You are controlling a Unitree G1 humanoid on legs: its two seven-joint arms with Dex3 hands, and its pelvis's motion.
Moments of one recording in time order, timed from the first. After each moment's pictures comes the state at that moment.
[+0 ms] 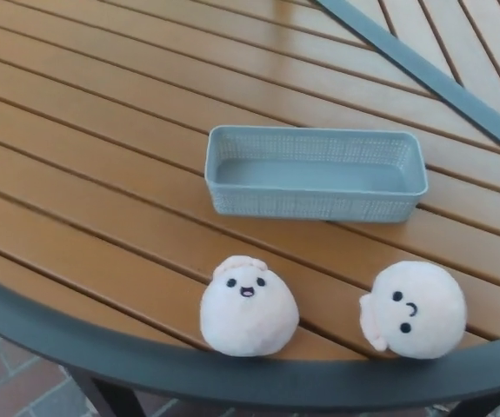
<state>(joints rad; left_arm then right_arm) 0.17 0.47 0.35 1.21 -0.08 -0.21 0.01 0.02 -0.60 -0.14 1.25 -0.13 -0.52 -0.07</state>
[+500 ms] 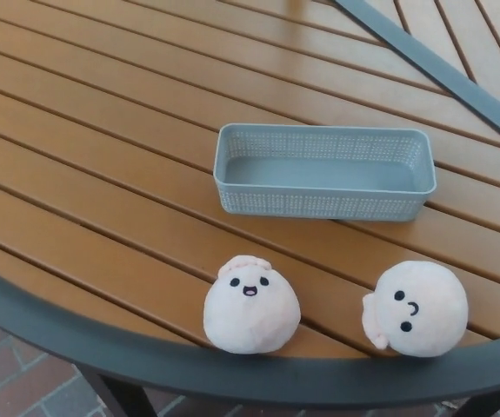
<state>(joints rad) 0.16 0.48 0.36 1.21 -0.09 -0.21 0.00 0.02 -0.58 -0.20 1.25 -0.10 -0.52 -0.05</state>
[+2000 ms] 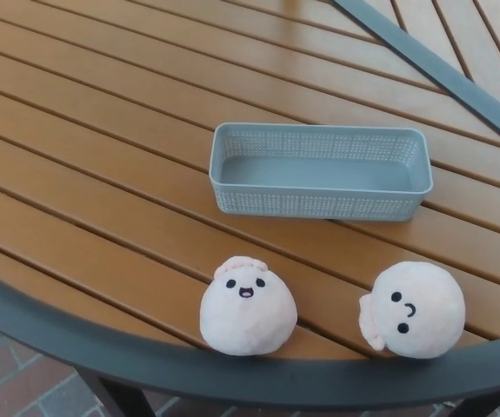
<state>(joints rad) 0.13 0.49 0.40 1.23 -0.10 -0.21 -0.01 0.15 -0.69 -0.52 0.37 0.01 -0.33 -0.20</state>
